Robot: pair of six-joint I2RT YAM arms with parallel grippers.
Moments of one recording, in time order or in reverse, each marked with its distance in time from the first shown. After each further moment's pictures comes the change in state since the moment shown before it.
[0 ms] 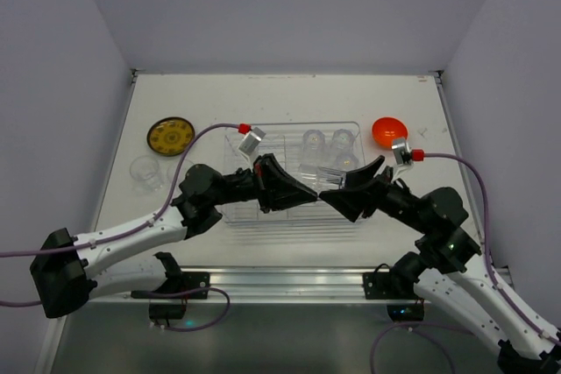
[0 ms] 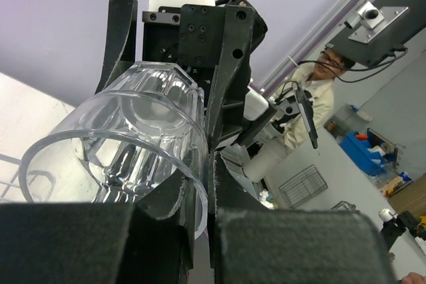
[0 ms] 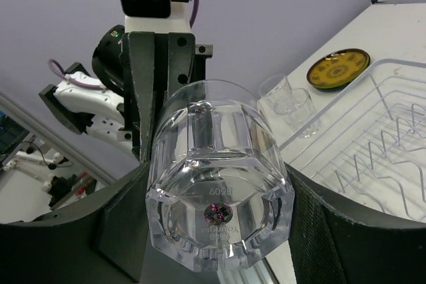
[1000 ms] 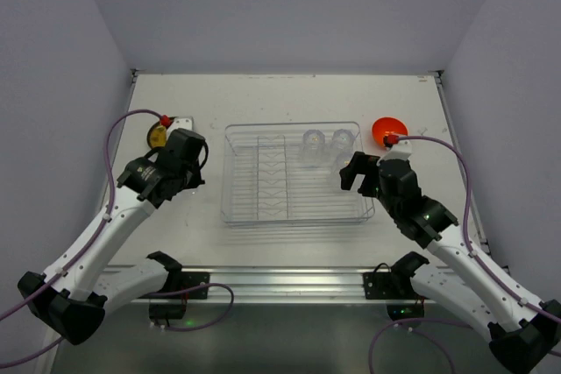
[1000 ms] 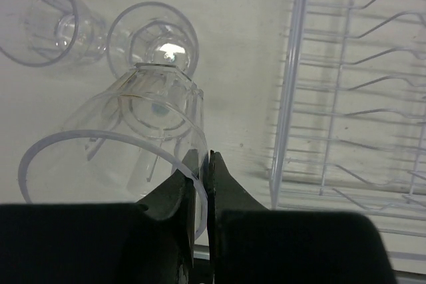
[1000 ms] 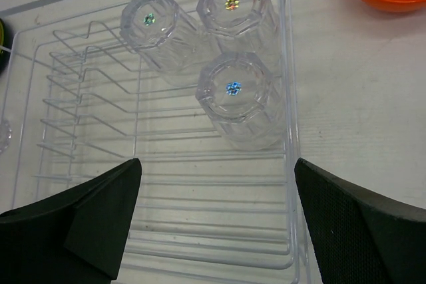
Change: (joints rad) left arm 0.410 -0.101 0.394 -1.775 -0.997 0.402; right arm -0.080 0.271 0.050 -0.478 0.718 -0.153
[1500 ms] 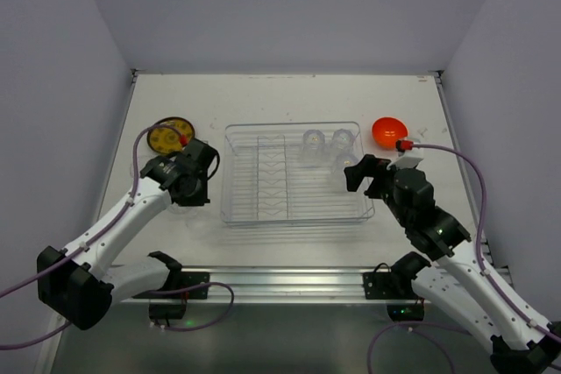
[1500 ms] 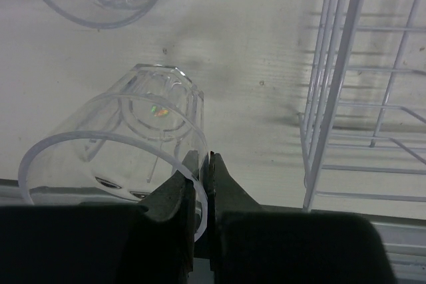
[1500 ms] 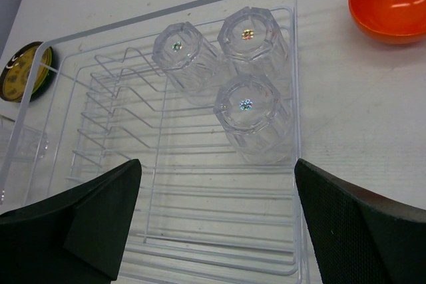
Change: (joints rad) left arm 0.035 0.121 -0.112 -0.089 0.144 0.024; right arm -0.017 -0.136 -0.024 0.016 -0.006 -0.027
